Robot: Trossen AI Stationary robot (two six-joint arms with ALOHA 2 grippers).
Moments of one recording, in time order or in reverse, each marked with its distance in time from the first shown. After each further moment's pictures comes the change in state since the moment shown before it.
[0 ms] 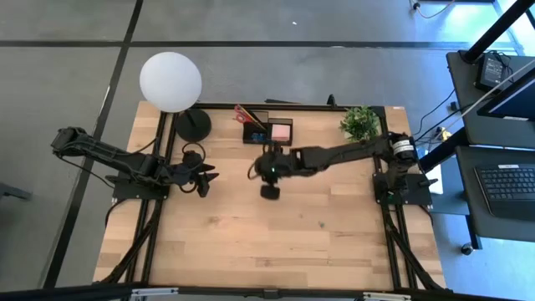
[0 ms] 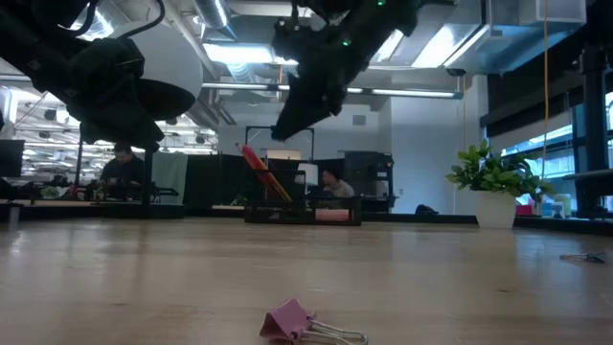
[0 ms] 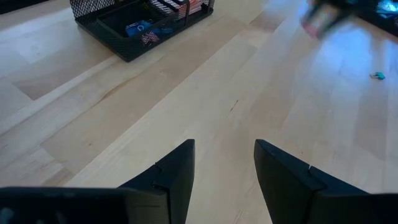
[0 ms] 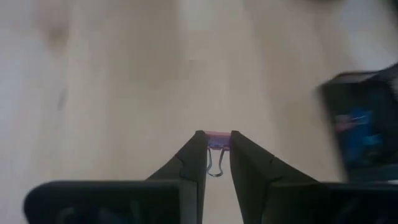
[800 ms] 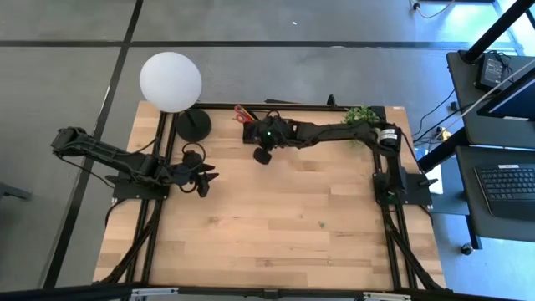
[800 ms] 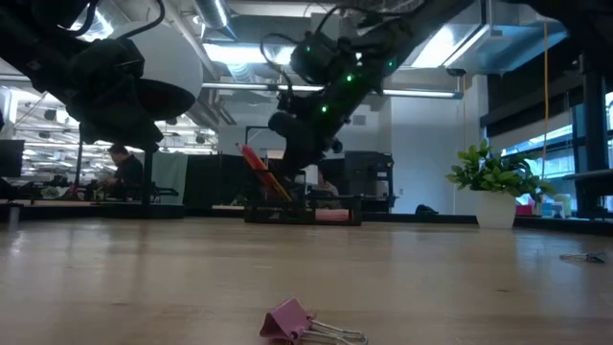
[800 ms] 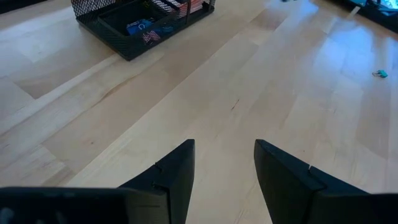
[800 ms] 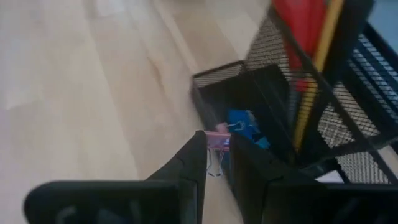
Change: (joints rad) left arm 0.000 0.000 0.000 -0.006 0.000 0.000; right arm -0.283 0.133 0.019 0.166 0.019 0.010
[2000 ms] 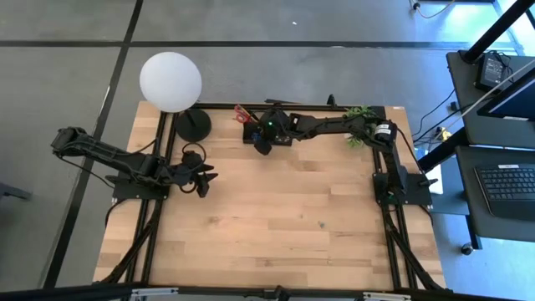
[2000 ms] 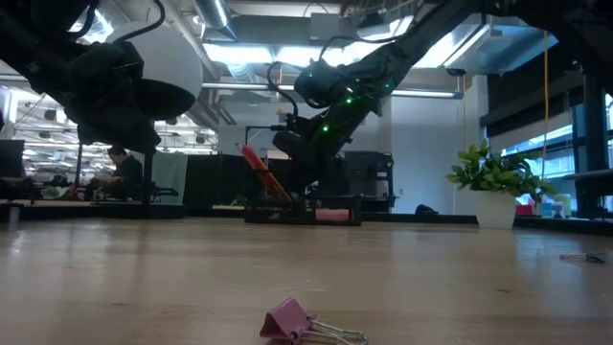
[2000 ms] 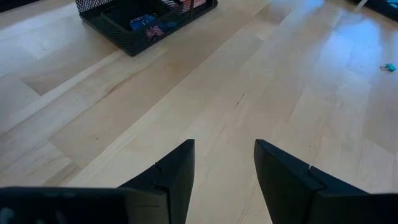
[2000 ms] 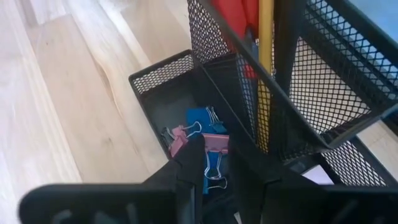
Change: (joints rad) left arm 0.000 0.000 0.000 -0.024 0.000 0.000; right arm -0.097 0.056 0.000 0.045 -0.063 0.075
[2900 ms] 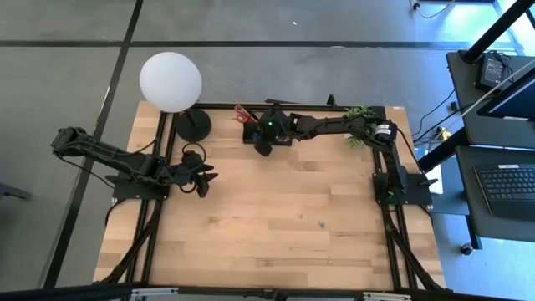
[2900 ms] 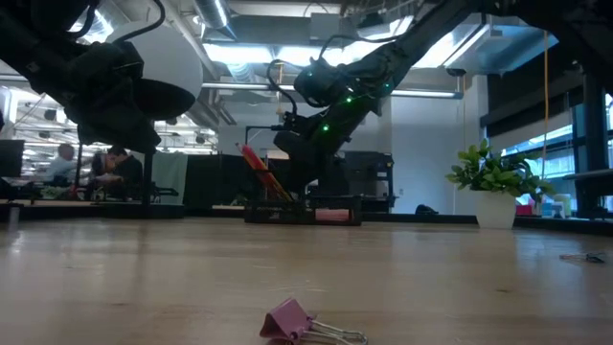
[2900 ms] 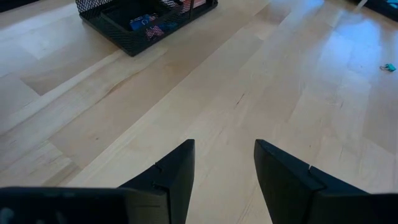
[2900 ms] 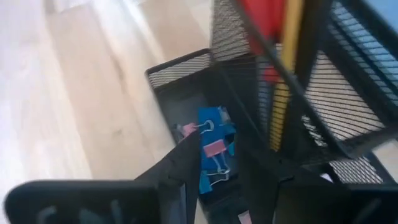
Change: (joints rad) left arm 0.000 0.000 0.000 0.000 0.000 0.000; right arm 0.004 -0.001 0.000 0.007 -0.025 -0.072
